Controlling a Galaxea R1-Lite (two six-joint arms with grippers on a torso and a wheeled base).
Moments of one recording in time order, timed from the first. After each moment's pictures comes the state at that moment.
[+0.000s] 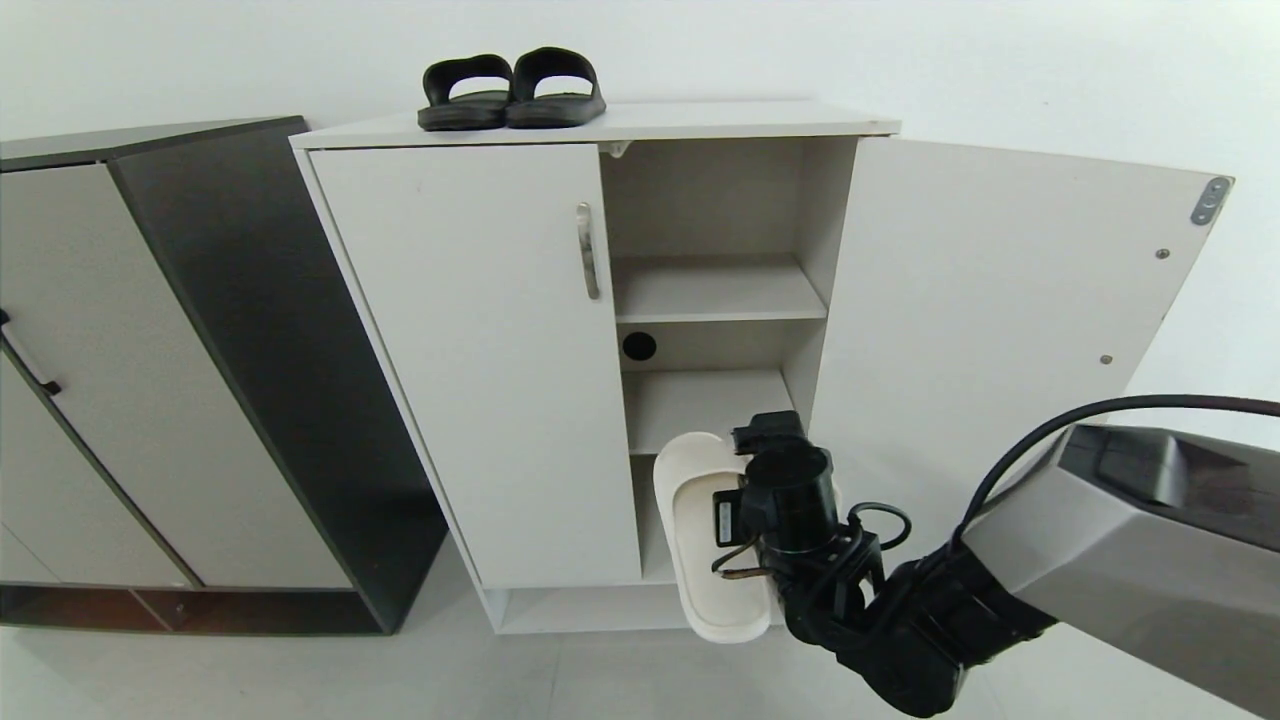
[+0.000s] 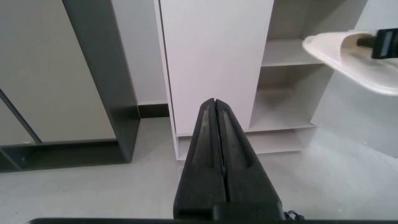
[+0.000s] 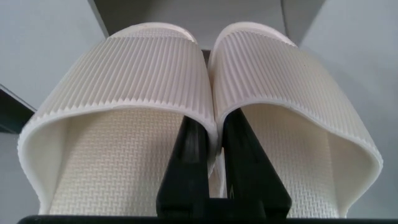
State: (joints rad) left arm -0.01 0.00 0.00 0.00 -0.01 0.01; right arm 0.81 2.23 -1.03 -0.93 -0.65 0.20
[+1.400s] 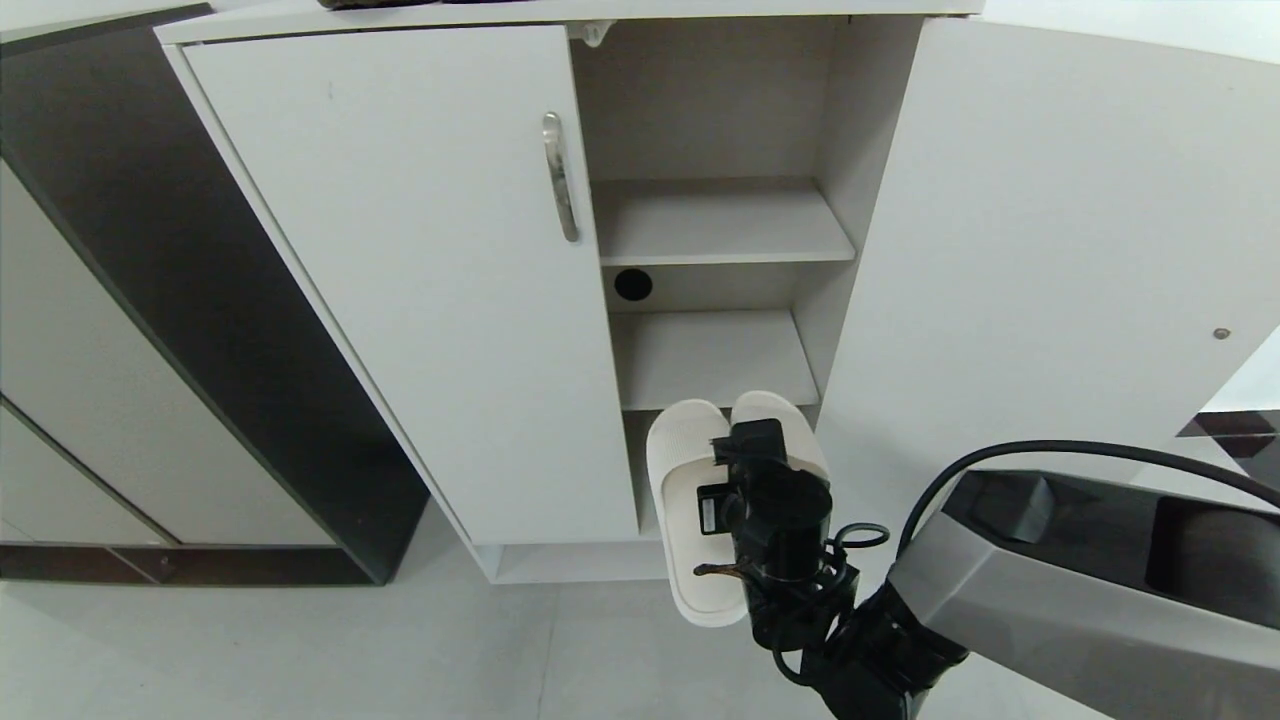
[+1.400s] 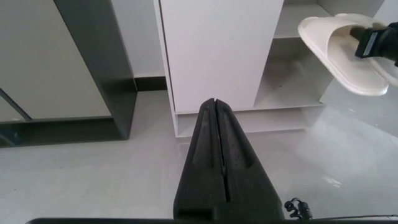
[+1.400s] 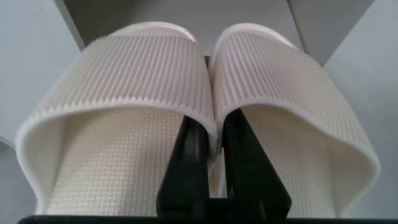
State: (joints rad) left arm -0.01 0.00 0.00 0.00 -0.01 0.01; right arm 0.83 2.36 -1.04 -1.35 -0.74 -0.05
